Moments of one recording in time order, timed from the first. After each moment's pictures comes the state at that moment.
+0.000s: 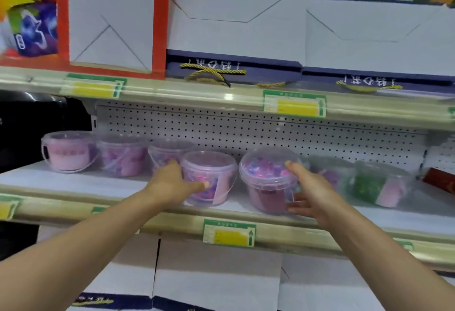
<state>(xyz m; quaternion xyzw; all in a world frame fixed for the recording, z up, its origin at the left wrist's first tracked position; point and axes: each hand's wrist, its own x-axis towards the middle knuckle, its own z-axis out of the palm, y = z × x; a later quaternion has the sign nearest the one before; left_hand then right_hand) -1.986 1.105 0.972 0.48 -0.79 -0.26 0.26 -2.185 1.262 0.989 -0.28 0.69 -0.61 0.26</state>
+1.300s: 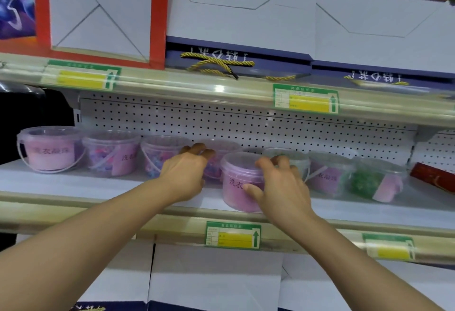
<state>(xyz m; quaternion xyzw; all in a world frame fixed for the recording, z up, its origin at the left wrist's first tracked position) -2.016 1.077 0.976 0.34 -0.92 0.09 0.20 -2.135 1.231 0.978 -0.48 0.84 -0.21 -0.16</state>
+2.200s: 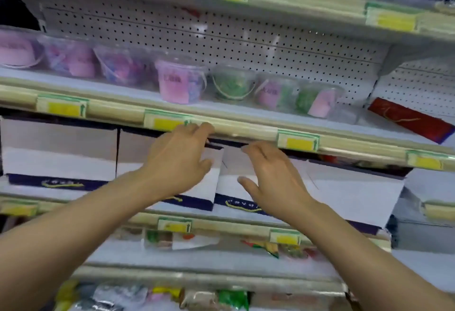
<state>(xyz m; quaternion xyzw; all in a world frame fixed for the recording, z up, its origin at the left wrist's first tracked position) -2.032 1.305 0.902 0.32 -0.92 -0.02 0.25 -2.185 1.414 0.882 -0.64 0.74 -0.15 -0.16</state>
